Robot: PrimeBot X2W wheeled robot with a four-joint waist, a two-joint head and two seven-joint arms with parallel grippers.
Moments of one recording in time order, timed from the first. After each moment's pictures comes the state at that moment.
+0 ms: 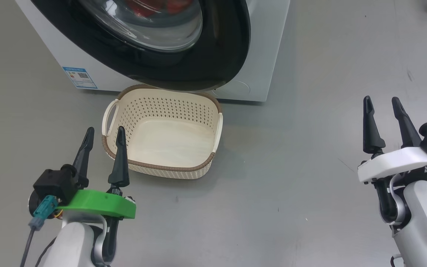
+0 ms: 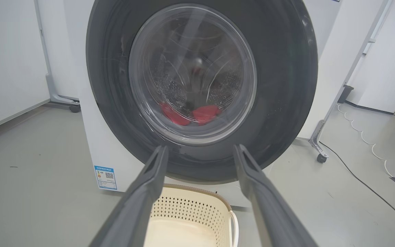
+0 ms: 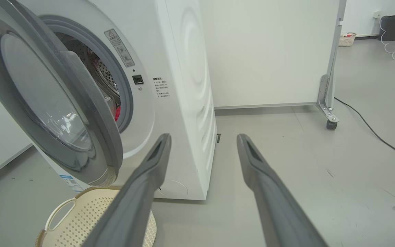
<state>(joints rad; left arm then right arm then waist) -0.22 0.03 -0.19 0.20 -0.45 -0.07 -0.25 -0.30 -0.27 0.26 0.29 0.59 0.02 -0.24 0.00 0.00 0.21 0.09</state>
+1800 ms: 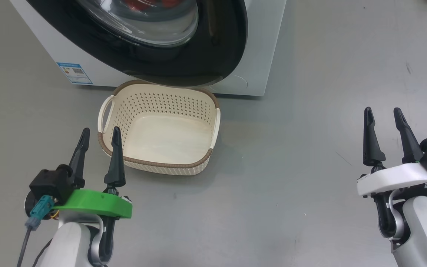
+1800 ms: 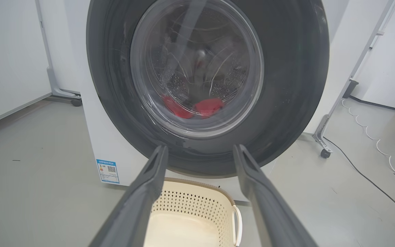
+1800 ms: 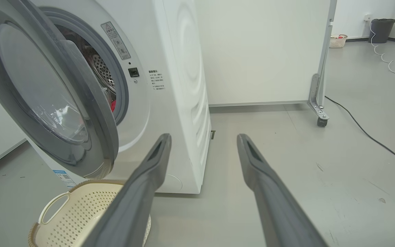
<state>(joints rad) -0.22 0.03 -0.17 0.21 -0.45 -0.08 -0.25 -0.20 -0.25 0.22 0.18 0.53 0.00 -0.25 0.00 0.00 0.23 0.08</state>
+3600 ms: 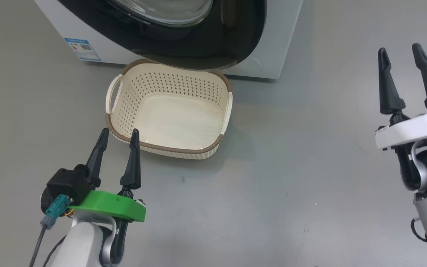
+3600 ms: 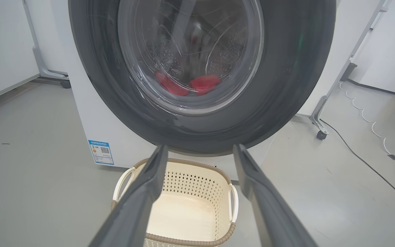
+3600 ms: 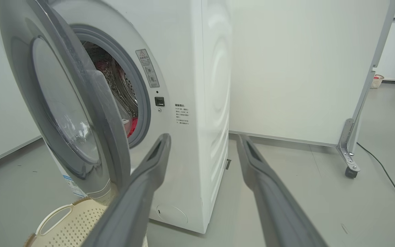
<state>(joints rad) -0.23 0.03 -0.24 0.21 -0.46 -0.09 -0.25 -0.38 -0.34 0.22 0.13 0.49 0.05 -0.18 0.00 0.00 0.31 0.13</state>
